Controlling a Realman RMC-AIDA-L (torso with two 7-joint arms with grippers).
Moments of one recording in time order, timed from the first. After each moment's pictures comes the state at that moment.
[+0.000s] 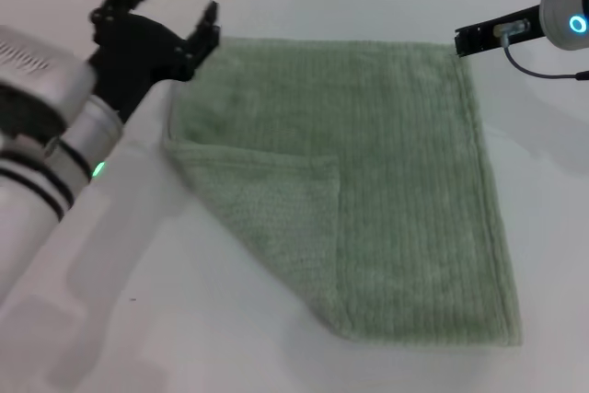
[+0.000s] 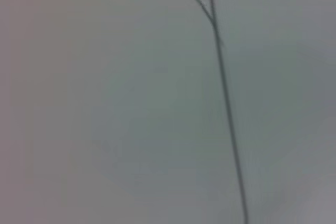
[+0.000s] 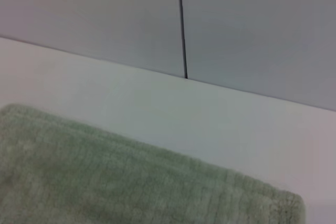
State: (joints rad) left arm -0.03 -2.03 -1.12 -1.17 2.87 0.49 0.14; right arm 0.66 2.07 1.76 1.22 -2.67 1.09 -0.20
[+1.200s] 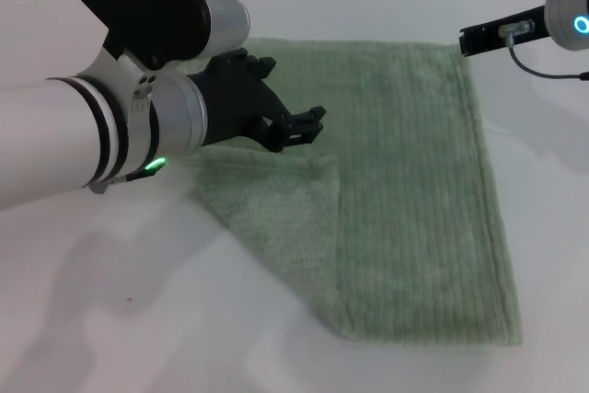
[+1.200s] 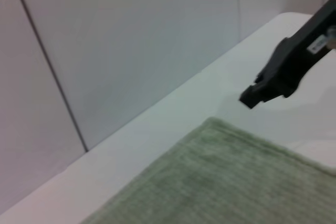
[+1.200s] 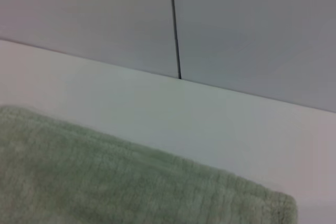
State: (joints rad) left arm -0.11 -2.06 -1.22 -1.85 2.67 -0.85 0.45; right arm 0.66 2.07 1.79 1.20 -2.67 1.08 -0.24
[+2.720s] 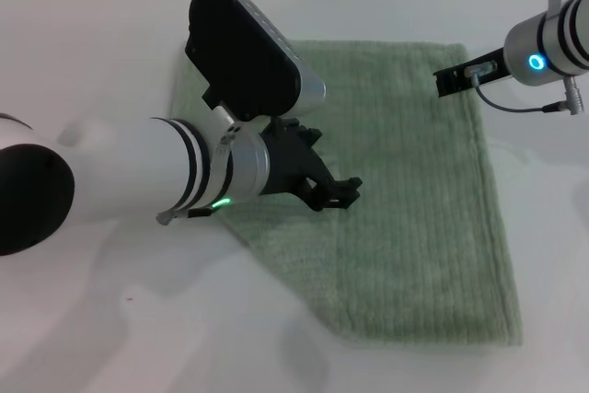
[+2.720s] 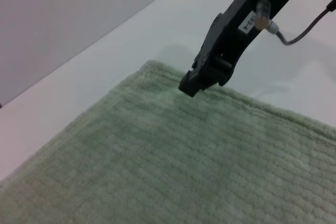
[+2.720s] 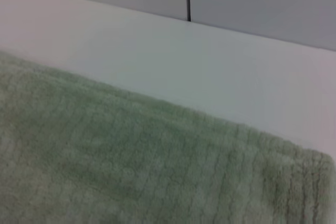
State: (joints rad) left arm -0.29 -2.07 -1.14 -1.55 2.59 -0.81 0.45; right arm 0.80 2.07 1.78 0.82 -2.64 0.92 -0.29
